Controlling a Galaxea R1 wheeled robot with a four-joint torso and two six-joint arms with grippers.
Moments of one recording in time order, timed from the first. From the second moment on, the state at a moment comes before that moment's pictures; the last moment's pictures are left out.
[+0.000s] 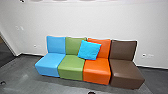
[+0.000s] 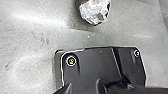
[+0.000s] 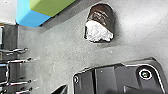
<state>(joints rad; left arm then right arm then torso) 1.16 2.39 -1.94 -0.08 0.15 0.08 -1.13 2.07 -1.42 0.03 0.04 0.33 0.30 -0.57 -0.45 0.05</state>
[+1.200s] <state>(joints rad) 0.97 2.53 -2.16 -0.10 0.32 0.02 -1.13 2.01 -1.35 0.05 0.02 0.33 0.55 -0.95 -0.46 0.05</state>
